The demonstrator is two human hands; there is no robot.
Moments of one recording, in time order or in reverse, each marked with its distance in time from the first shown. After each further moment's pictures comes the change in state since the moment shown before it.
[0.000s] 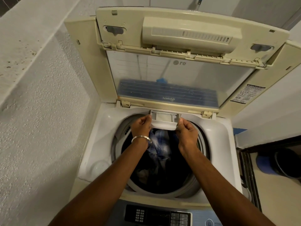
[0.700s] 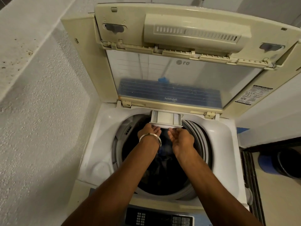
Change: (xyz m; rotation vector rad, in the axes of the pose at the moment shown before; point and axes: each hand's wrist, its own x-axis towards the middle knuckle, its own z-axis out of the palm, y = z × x) left_hand -0.008 0.002 0.022 -0.361 0.088 -0.462; right_hand -0.014 -0.006 0.029 0.291 0.217 0.386
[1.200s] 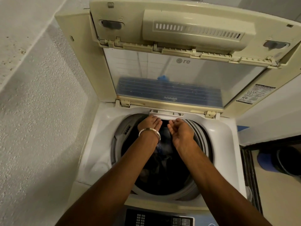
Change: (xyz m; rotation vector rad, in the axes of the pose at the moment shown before) left_hand 0.004 0.017 0.012 -0.040 -0.126 -0.015; right_hand 0.013 -0.011 0.013 -0.001 -0.092 -0.016
